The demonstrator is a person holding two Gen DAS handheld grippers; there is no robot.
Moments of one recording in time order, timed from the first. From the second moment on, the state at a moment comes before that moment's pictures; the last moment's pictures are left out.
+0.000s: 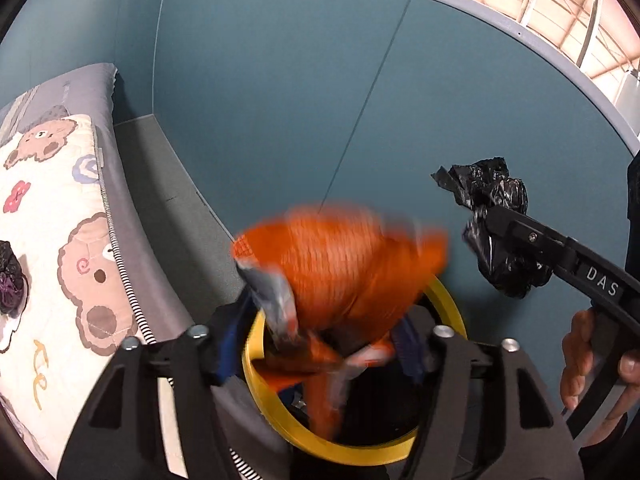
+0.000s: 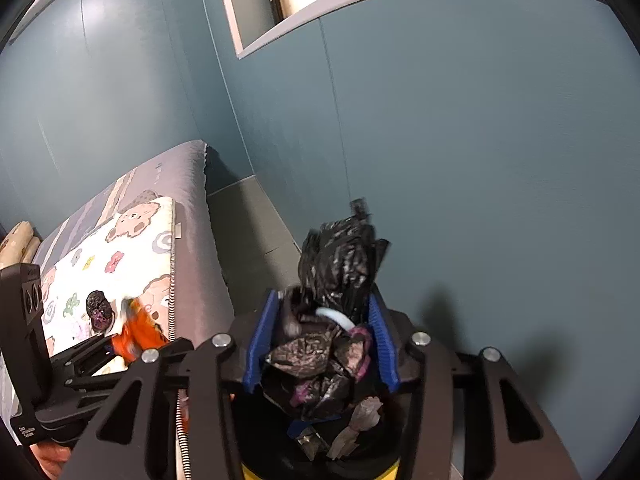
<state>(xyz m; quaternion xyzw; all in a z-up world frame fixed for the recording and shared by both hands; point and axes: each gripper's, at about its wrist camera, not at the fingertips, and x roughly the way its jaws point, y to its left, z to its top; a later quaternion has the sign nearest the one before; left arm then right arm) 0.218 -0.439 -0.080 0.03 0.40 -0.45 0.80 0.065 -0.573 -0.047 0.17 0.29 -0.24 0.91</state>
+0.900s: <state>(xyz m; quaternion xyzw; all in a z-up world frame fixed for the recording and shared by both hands) 0.235 -0.388 -0.078 0.01 0.40 -0.42 0.82 0.038 -0.552 -0.026 0.16 0.28 -0.25 0.91</state>
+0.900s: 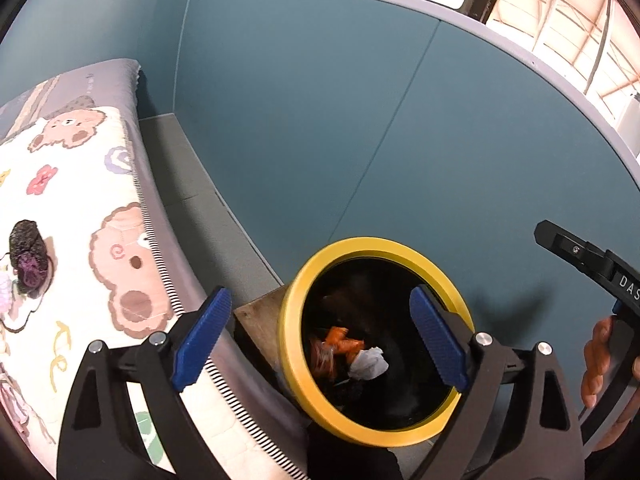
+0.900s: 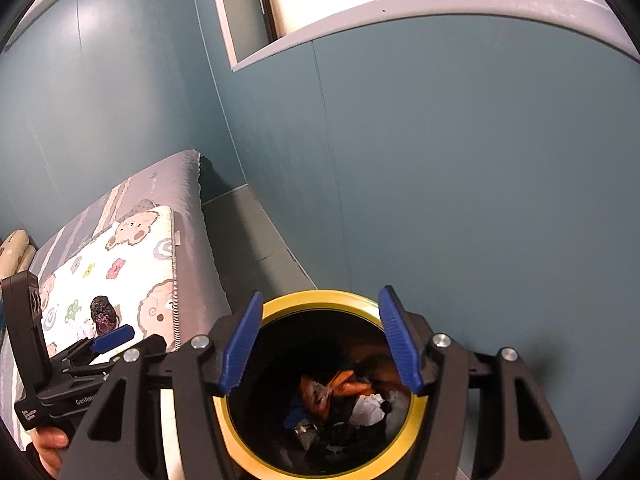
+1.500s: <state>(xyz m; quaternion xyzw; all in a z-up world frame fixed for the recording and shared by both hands) 0.282 -0.233 -0.073 -0.02 0.39 -0.29 0.87 0.106 -0.466 -0.019 0.12 0.29 -0.16 0.93</state>
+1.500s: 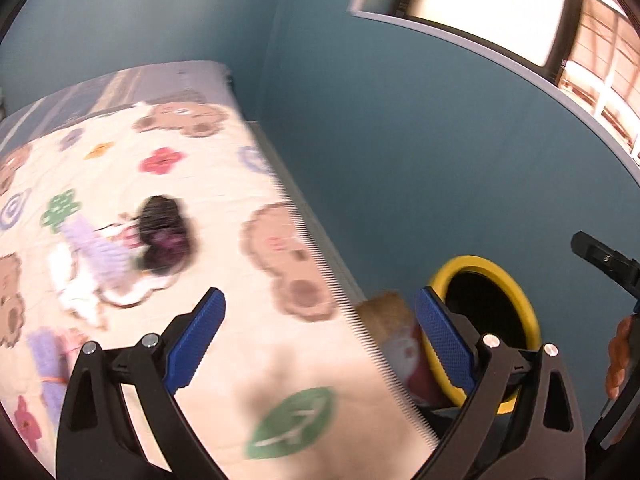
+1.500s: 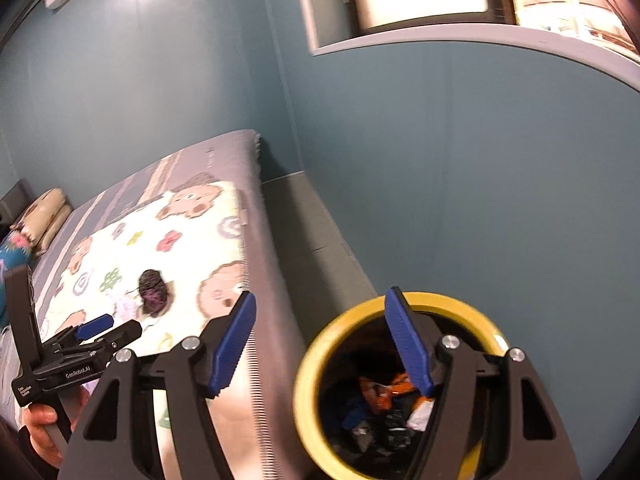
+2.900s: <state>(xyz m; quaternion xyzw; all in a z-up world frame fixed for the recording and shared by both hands) 0.345 0.044 -0.191 -0.06 0.48 -0.10 0.87 0.355 -0.273 -0.133 0.05 0.43 0.00 0.90</state>
